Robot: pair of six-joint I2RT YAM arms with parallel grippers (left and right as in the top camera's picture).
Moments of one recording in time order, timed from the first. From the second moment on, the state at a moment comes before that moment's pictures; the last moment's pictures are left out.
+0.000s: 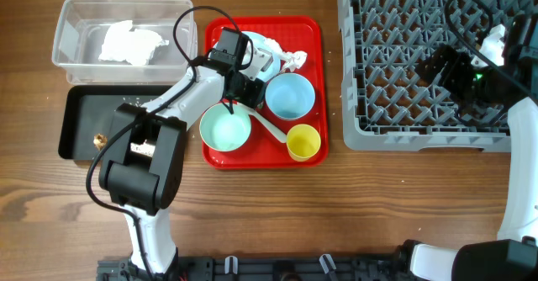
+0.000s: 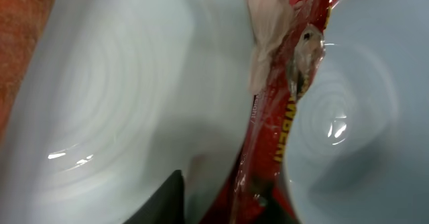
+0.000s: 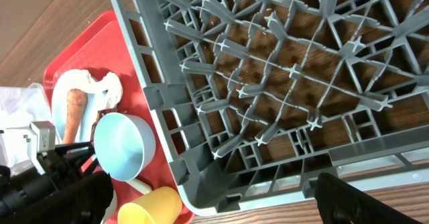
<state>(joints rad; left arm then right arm) -0.35 2.05 1.36 -0.50 0.29 0.13 -0.29 1.48 1.45 -1.12 -0.35 0.28</state>
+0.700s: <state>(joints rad) -0.35 1.91 1.39 -0.54 0.29 0.10 -0.29 1.48 1.45 -1.12 -0.35 0.27</state>
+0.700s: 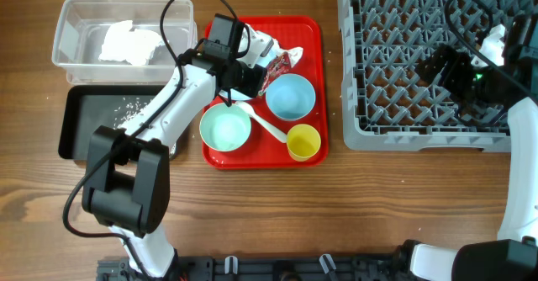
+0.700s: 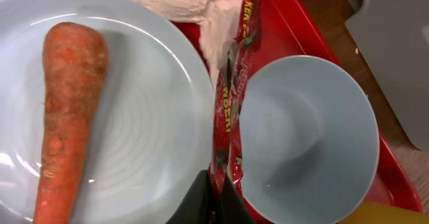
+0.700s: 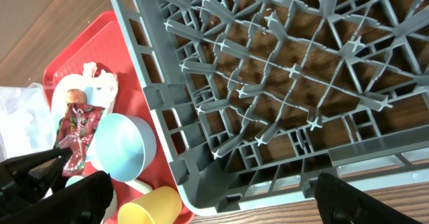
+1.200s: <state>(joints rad) 0.06 1.77 1.43 -0.40 0.11 -0.23 -0.29 1.48 1.45 -1.11 -0.35 0.26</state>
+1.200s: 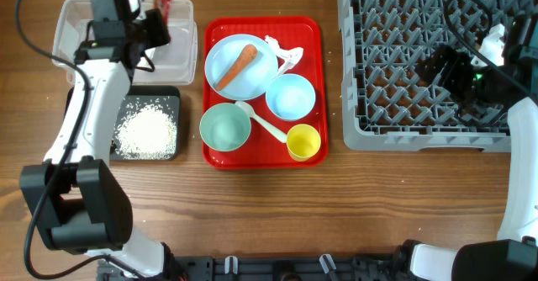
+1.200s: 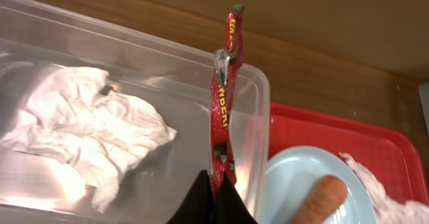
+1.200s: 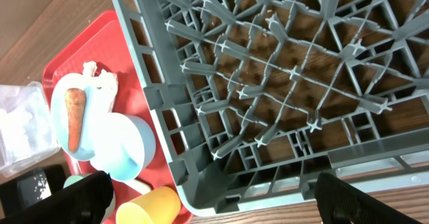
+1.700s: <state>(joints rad) 0.08 1.84 1.43 -0.34 0.22 -0.26 -0.29 1.48 1.45 -1.11 -0.35 0.26</state>
